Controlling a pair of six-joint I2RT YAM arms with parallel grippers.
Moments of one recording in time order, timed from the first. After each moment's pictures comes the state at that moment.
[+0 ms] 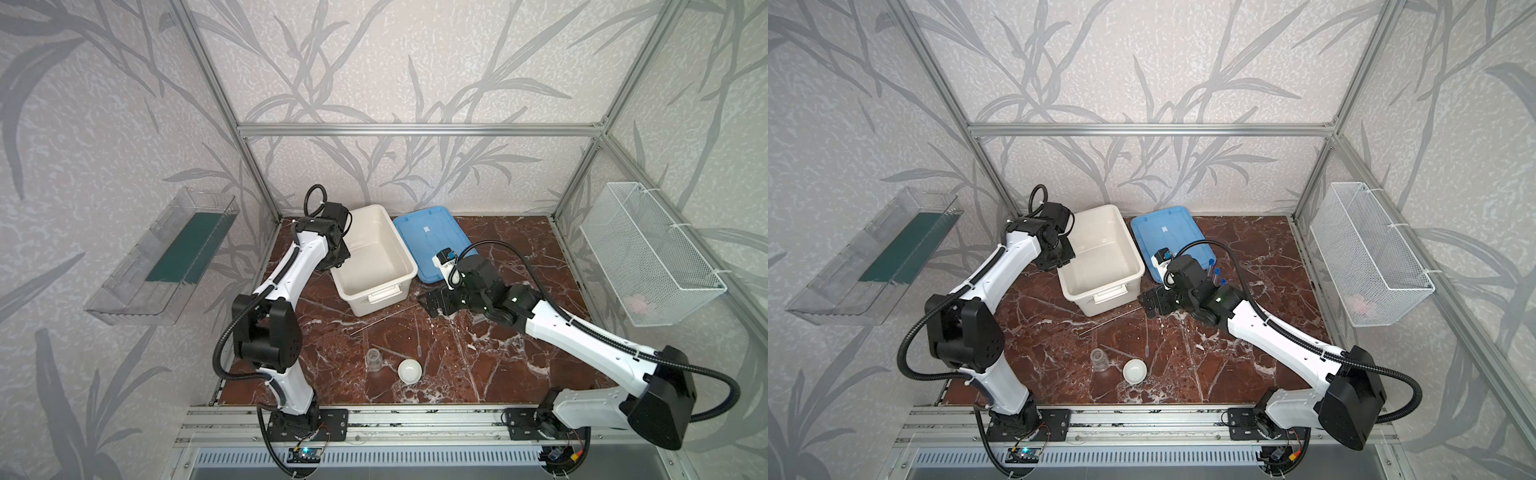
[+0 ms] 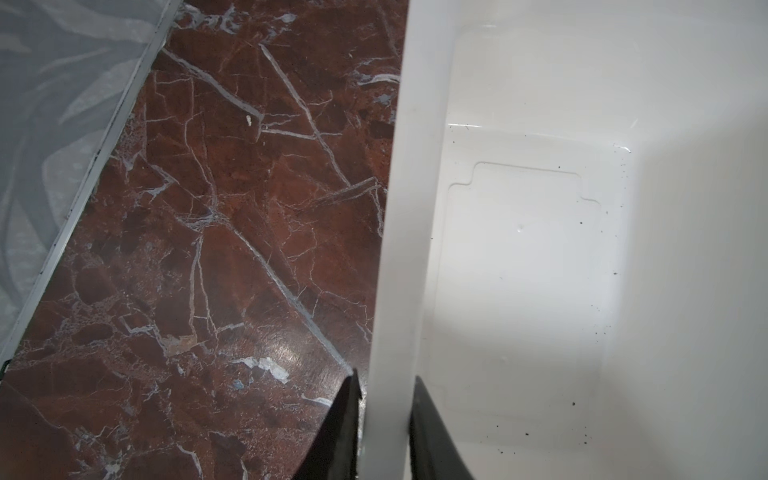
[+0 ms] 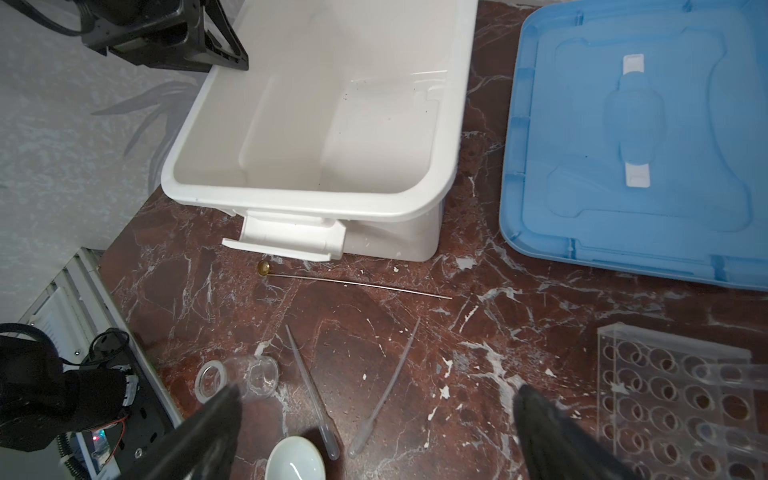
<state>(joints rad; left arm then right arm) -0.16 1.71 1.56 -1.06 -0.26 -0.71 0.79 1.34 1.06 -0.40 -0.11 0.35</state>
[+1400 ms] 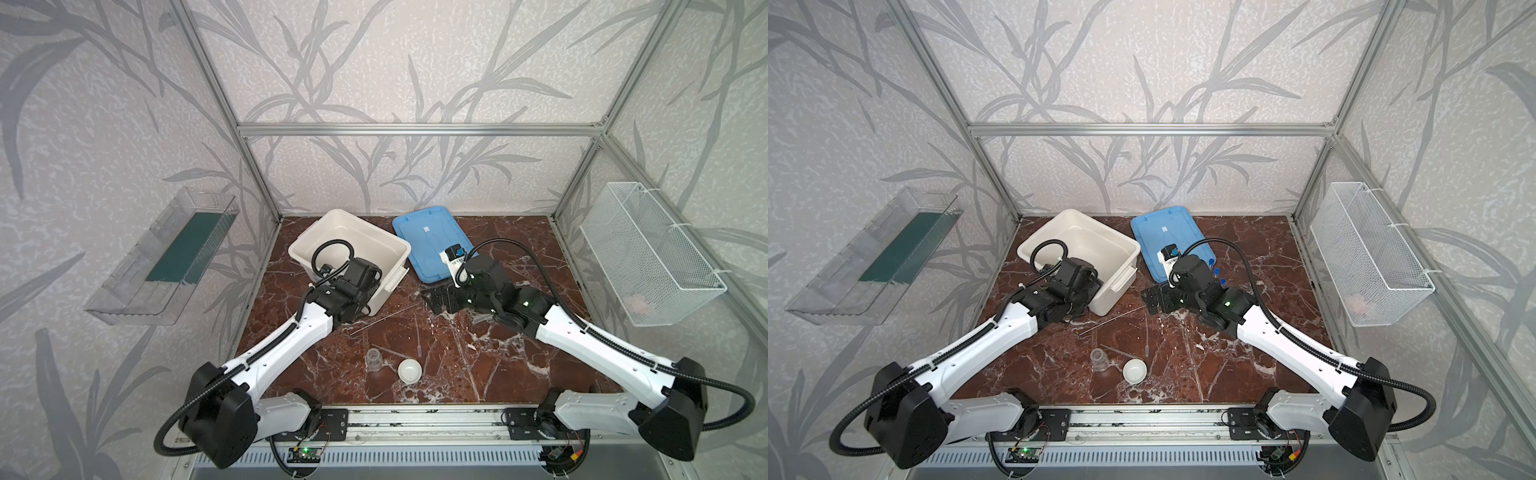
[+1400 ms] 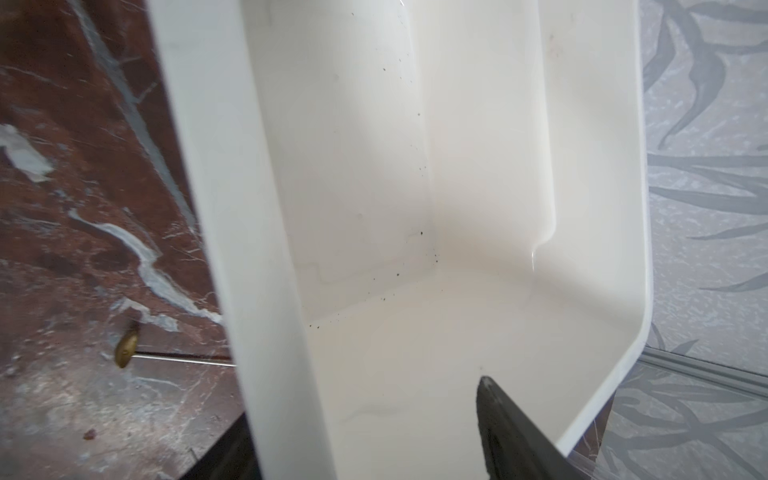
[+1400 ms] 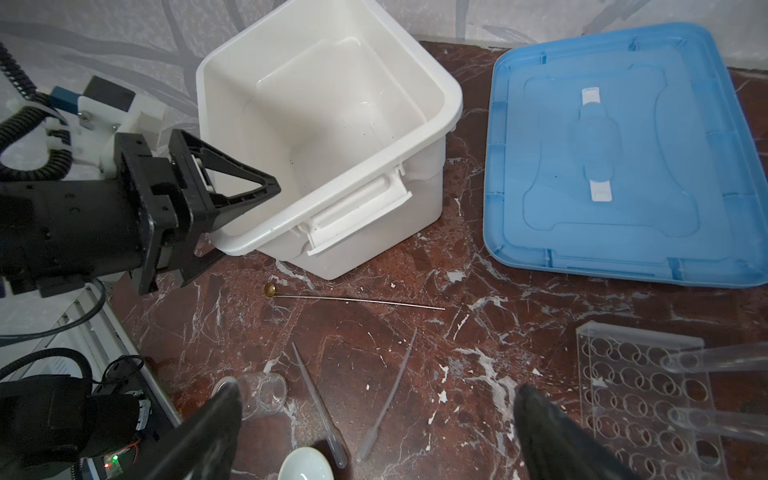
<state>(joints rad) -0.55 1.28 0.95 -0.57 -0.31 -1.39 0.79 1.23 1.06 -0.43 -0.03 0.37</state>
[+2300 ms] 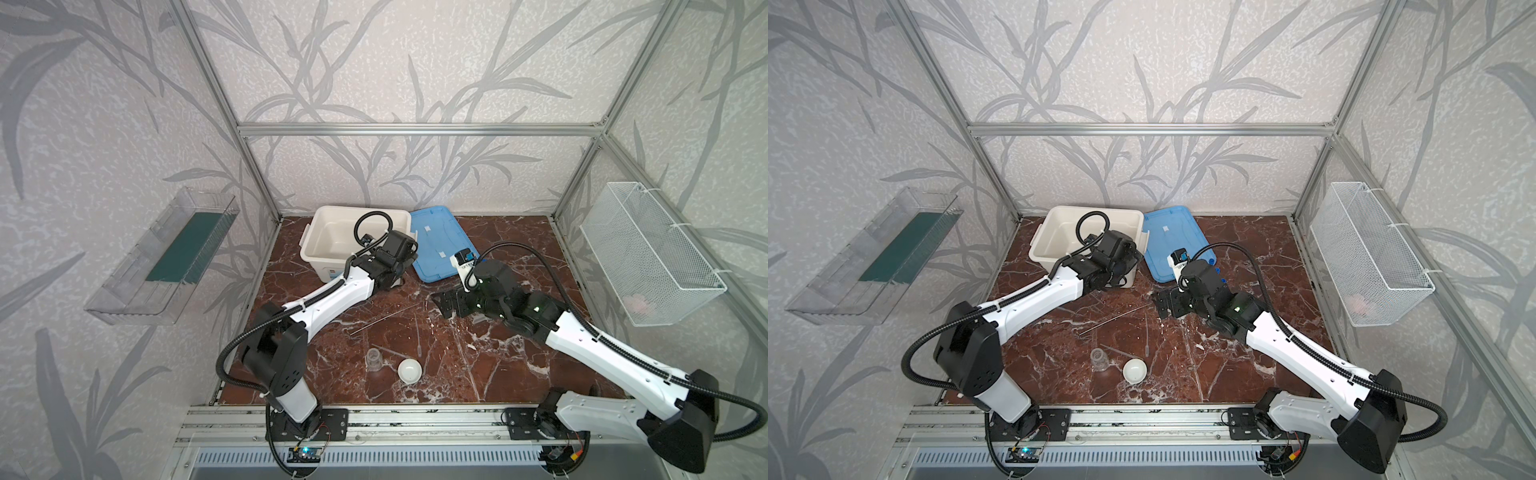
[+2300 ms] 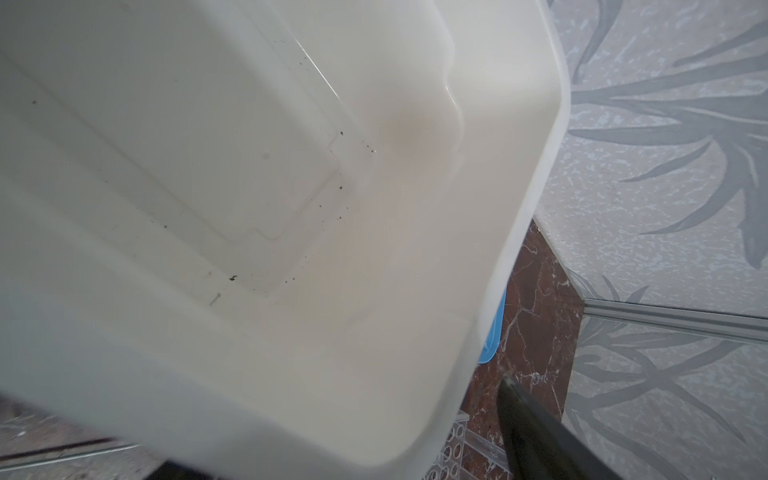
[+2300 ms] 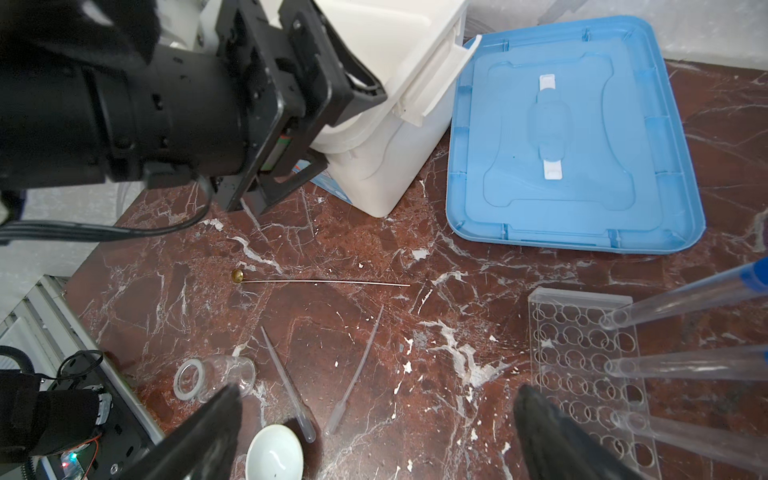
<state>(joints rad) -0.63 1.69 1.34 -0.44 -0.29 -1.30 0.77 1.17 1.02 -0.50 0.03 0.35</state>
